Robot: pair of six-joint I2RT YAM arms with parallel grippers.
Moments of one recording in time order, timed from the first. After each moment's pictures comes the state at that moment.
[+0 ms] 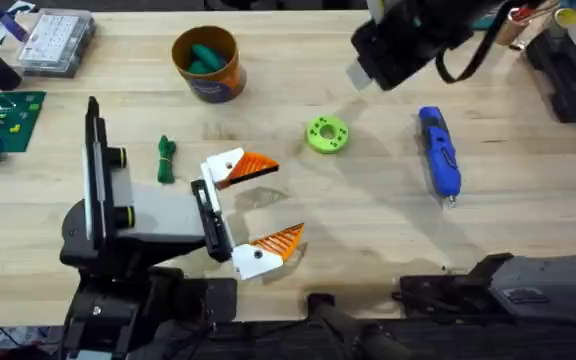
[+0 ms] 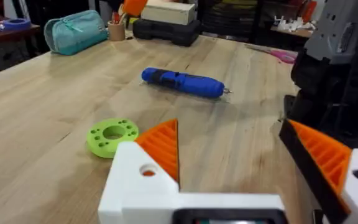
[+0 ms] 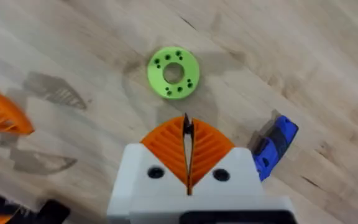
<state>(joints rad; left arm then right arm) -0.09 0.00 0.00 -0.11 1.14 0.02 0.63 1.56 1.70 -1.34 0.13 0.00</state>
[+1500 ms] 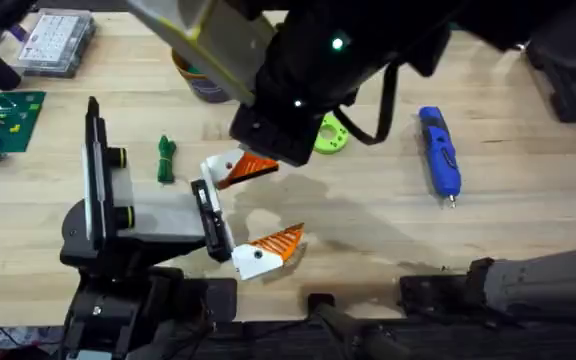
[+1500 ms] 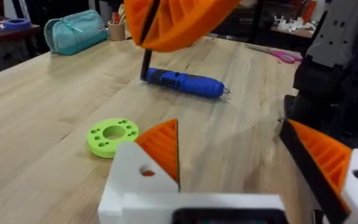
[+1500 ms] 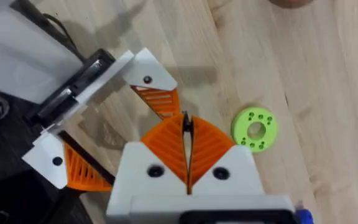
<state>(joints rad) -0.09 0.00 0.00 -0.11 1.14 0.02 1.05 1.68 1.89 -1.35 0.07 -0.16</state>
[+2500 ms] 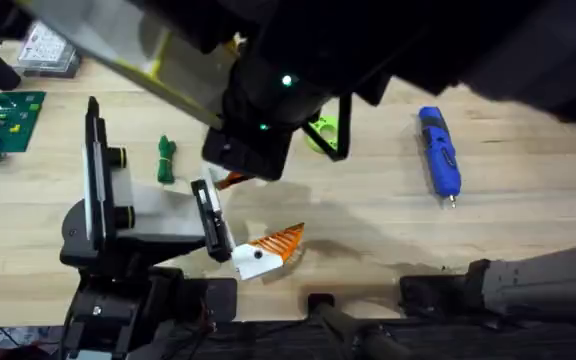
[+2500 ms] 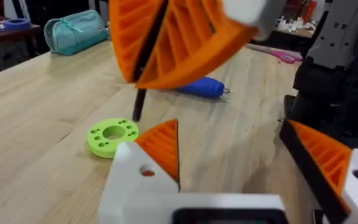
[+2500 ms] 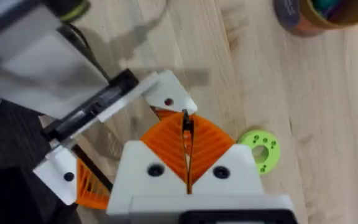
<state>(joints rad) -0.09 0.00 0.00 -0.11 1.14 0.02 1.11 1.72 1.89 -1.28 0.07 -0.21</state>
